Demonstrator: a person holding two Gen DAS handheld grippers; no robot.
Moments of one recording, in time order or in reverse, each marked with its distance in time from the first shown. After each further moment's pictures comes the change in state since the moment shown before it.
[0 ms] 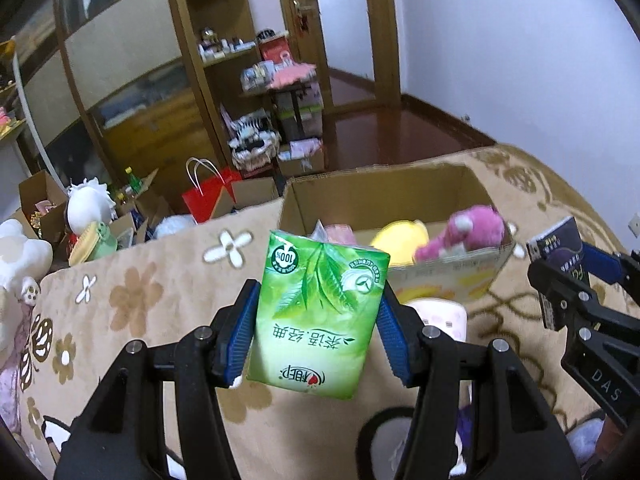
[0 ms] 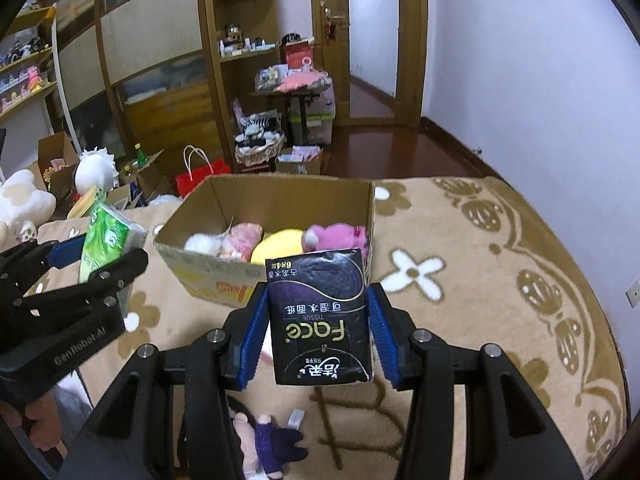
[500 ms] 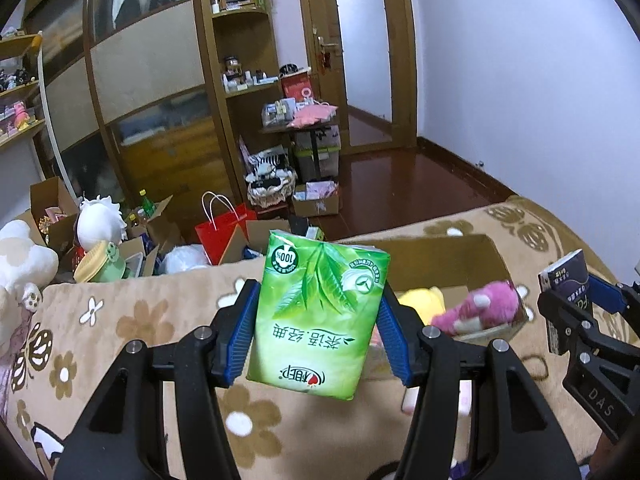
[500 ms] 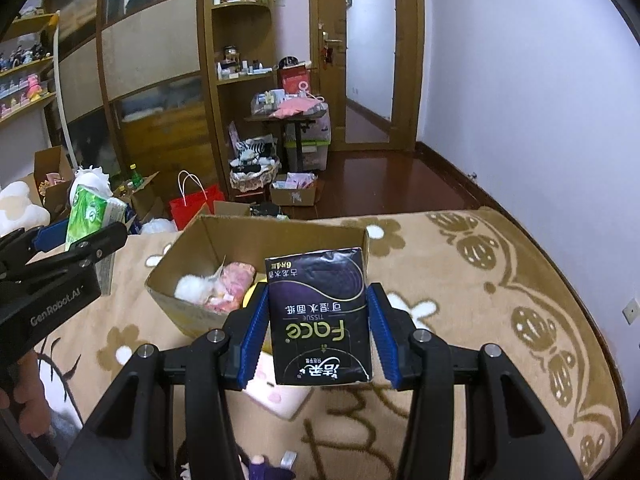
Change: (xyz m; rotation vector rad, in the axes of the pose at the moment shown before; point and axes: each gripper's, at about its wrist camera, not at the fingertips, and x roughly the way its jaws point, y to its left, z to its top) left arm 0.000 0.020 0.036 -0.067 -0.134 0.032; right arm 0.004 0.001 0.030 -0.014 -0.086 -0.020
